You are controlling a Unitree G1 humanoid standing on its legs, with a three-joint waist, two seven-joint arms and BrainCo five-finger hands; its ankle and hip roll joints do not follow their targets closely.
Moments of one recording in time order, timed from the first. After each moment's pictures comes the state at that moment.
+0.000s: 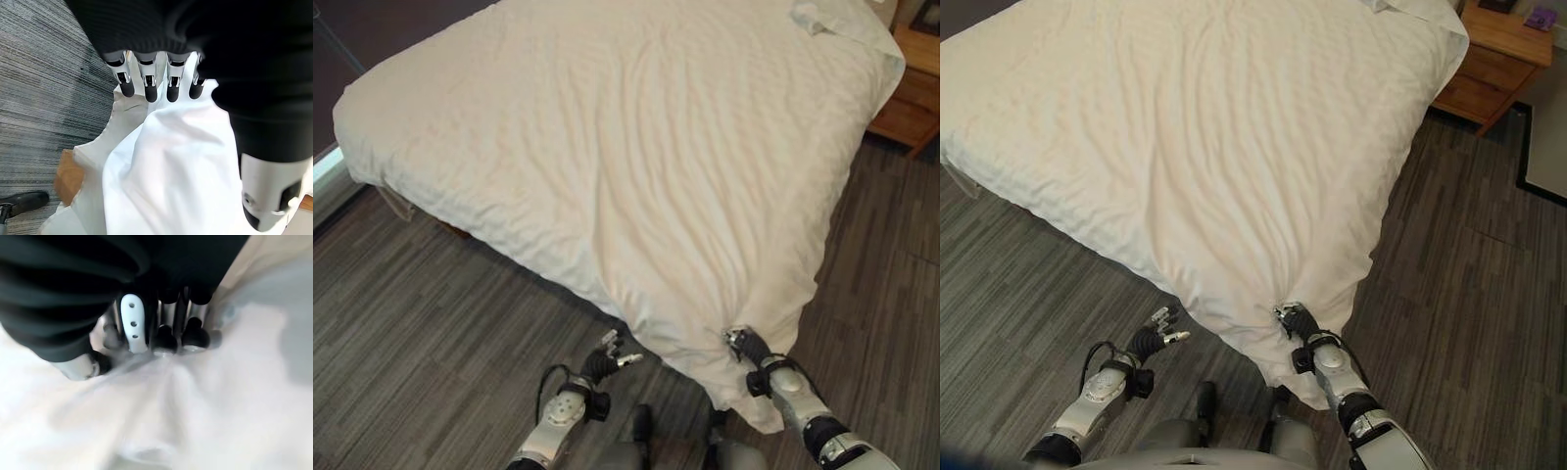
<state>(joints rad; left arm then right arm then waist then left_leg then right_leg) 0.01 0.35 -0.40 0.51 -0.35 -0.15 -0.01 -0.27 -0.21 0.45 1.08 0.09 -0.19 0.05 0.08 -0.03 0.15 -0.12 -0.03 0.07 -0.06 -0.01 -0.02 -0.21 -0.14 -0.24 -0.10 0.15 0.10</state>
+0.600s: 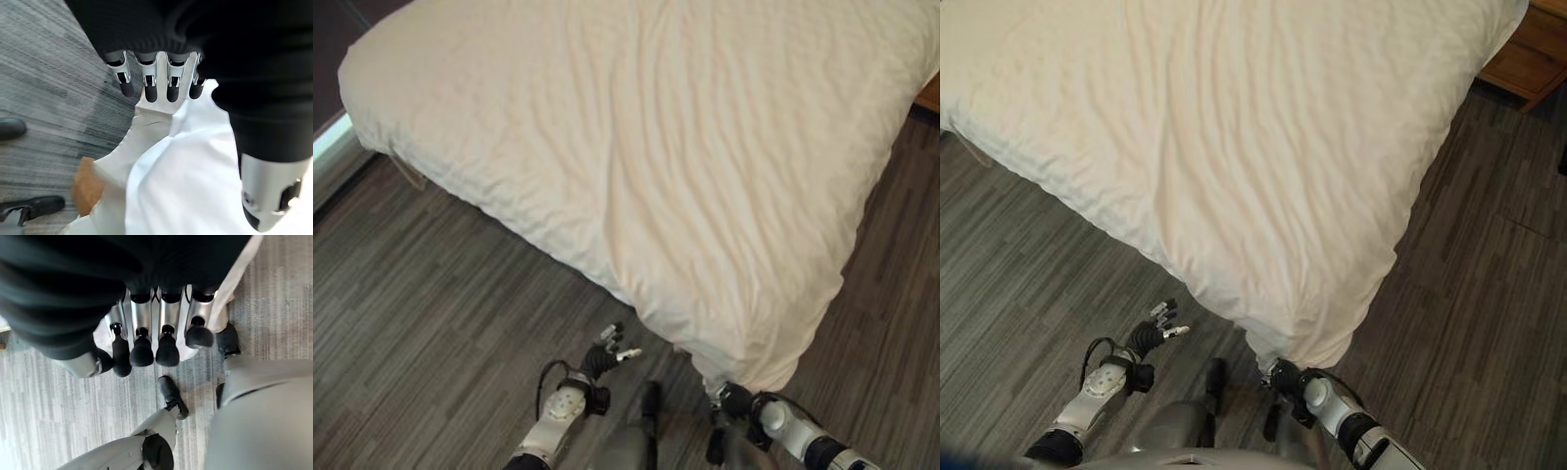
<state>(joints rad) 0.00 0.34 -0.37 0.52 -0.35 -0.16 0.00 -0.21 -0.26 0.63 0.99 -0.15 -0.09 0.09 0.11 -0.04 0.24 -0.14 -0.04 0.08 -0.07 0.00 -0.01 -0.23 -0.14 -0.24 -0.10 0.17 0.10</state>
